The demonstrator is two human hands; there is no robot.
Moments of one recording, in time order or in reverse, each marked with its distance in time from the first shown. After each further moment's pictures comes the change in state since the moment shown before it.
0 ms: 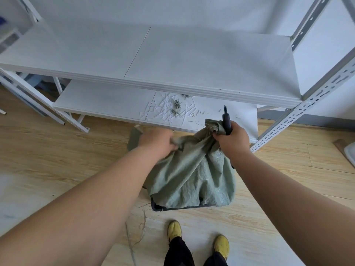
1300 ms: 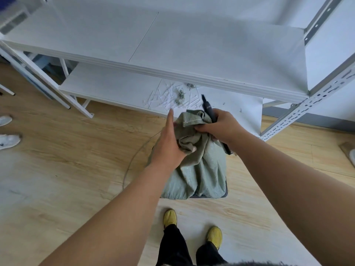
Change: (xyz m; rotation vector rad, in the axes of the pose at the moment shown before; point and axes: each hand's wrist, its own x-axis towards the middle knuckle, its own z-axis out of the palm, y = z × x) left_hand -0.046 0.043 0.063 -0.771 0.217 -0.132; right_hand -0.001 -0.022 -0.003 -0.007 -0.466 -0.052
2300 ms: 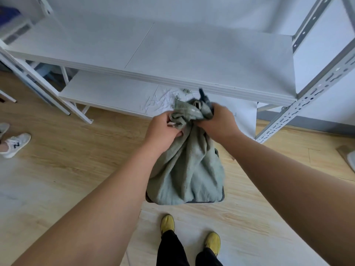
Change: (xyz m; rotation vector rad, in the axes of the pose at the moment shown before) left_hand 0.022 0.049 -0.019 -0.435 0.009 -0.066; right_hand -0.013 -0.011 -0.017 -0.213 0.234 -0.220
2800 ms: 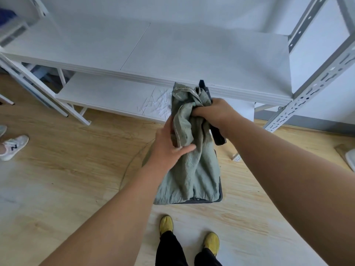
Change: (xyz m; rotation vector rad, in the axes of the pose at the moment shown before) left_hand -0.024 -0.031 0.020 0.233 -0.034 0.160; right_hand 0.022 -0.011 -0.020 0.300 -0.199 0.285
